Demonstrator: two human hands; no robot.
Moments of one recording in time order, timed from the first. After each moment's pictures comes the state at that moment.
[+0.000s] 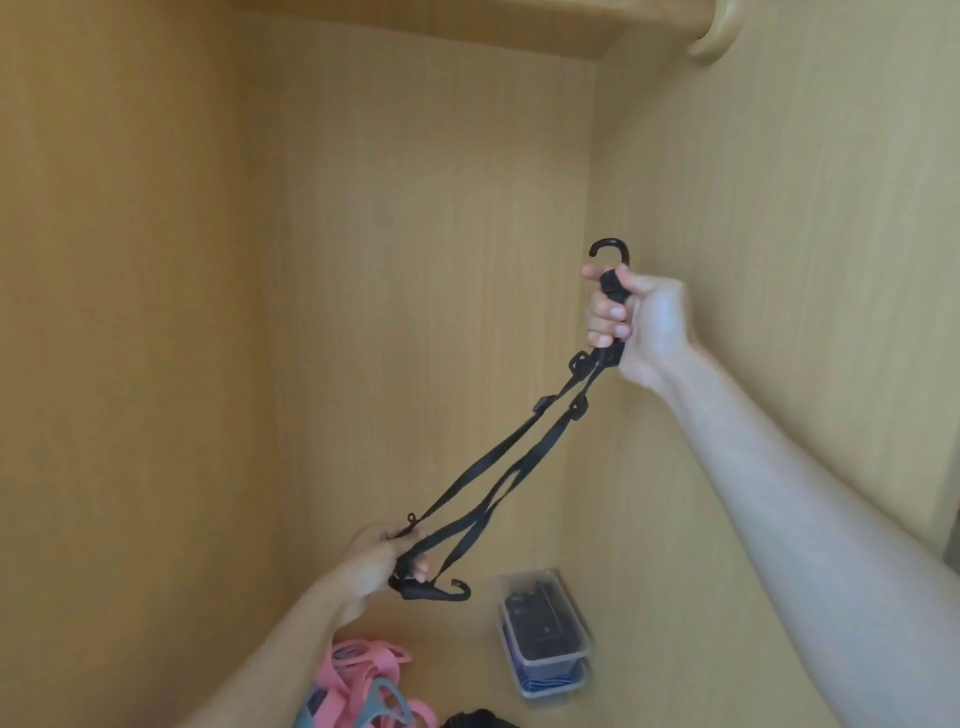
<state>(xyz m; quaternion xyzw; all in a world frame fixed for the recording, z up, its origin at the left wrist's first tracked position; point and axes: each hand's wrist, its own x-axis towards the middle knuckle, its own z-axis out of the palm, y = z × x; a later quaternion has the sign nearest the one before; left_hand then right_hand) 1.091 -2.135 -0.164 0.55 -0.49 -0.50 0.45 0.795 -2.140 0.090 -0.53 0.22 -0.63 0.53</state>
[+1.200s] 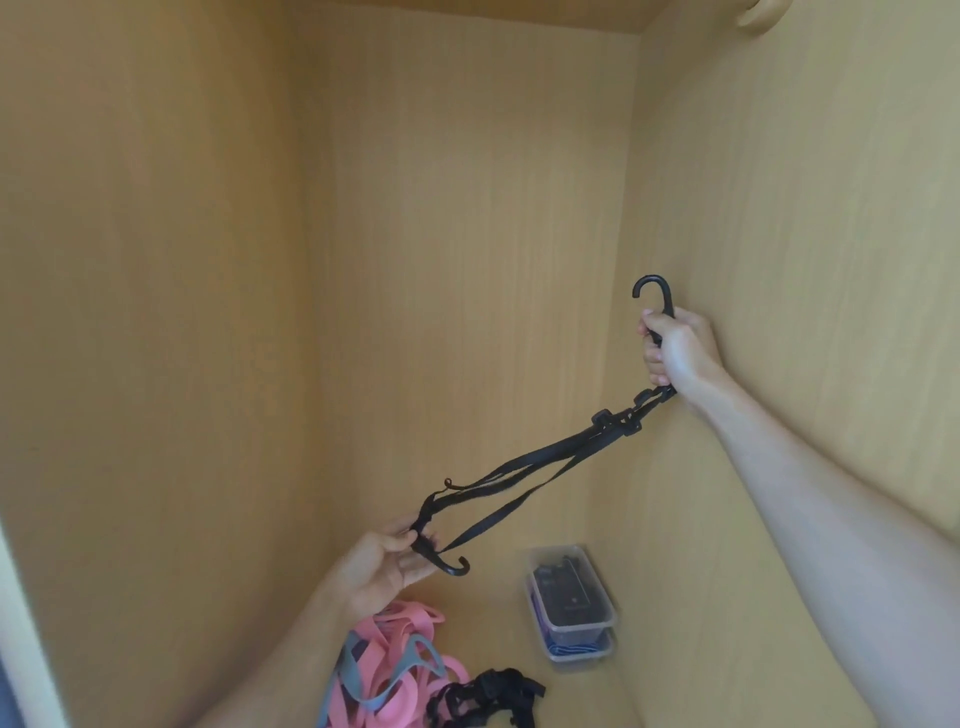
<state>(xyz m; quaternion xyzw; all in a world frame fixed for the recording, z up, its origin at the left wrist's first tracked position) 1.119 -2.096 -0.193 0.34 -0.29 -0.69 0.57 0.774 -2.168 0.037 -0.59 0.42 -0.61 0.33</state>
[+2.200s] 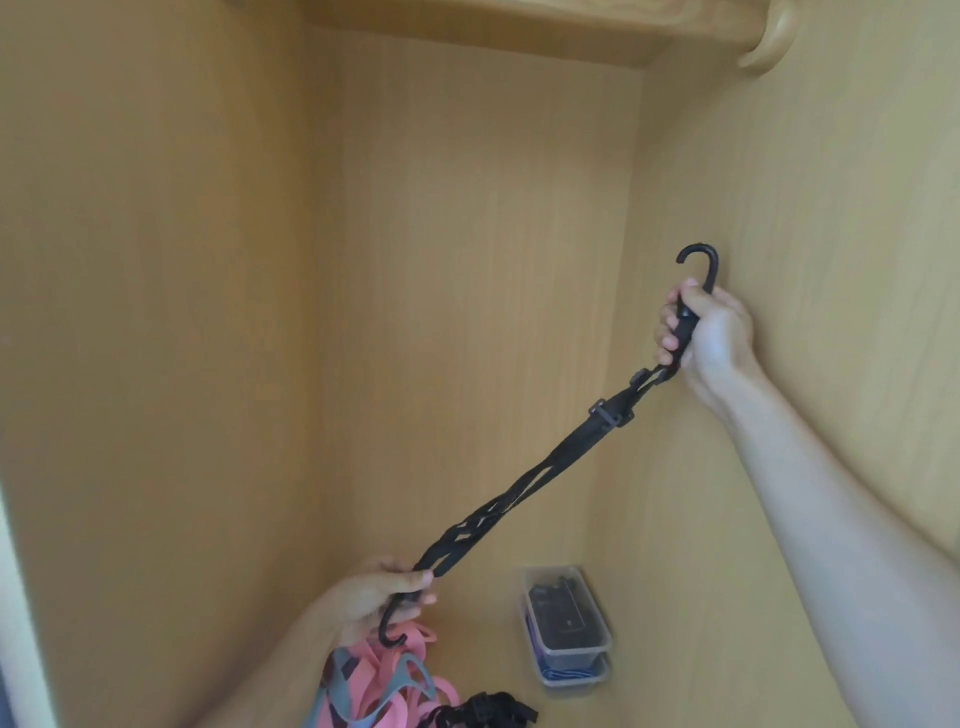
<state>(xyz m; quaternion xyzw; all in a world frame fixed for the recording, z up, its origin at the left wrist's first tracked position) 1.123 -2.090 -0.198 0.50 -0.39 -0.63 0.46 0.774 -2.144 0.076 -0.52 0.27 -0.70 0.41</state>
